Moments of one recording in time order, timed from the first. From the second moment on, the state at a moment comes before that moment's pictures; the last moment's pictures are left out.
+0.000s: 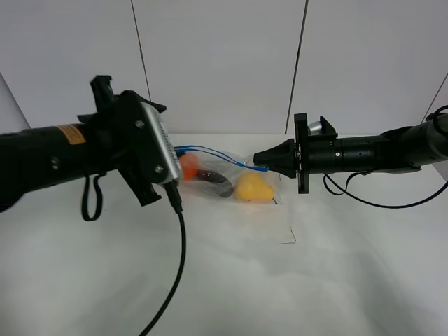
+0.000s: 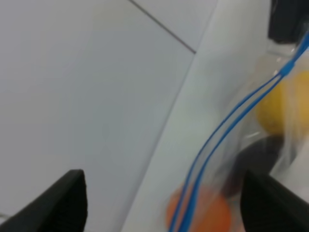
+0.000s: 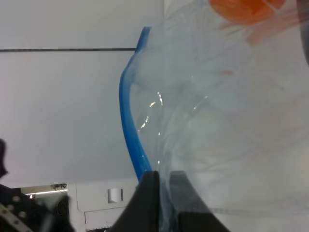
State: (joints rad) left arm -0.65 1.34 -0.68 -0.20 -0.32 1.10; right arm 0.04 2.04 -1.08 1.62 1.20 -0.87
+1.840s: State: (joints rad) left arm -0.72 1.84 -0.87 0.04 -0.64 1.08; right arm 0.04 2.04 -1.08 1.62 1.20 -0.87
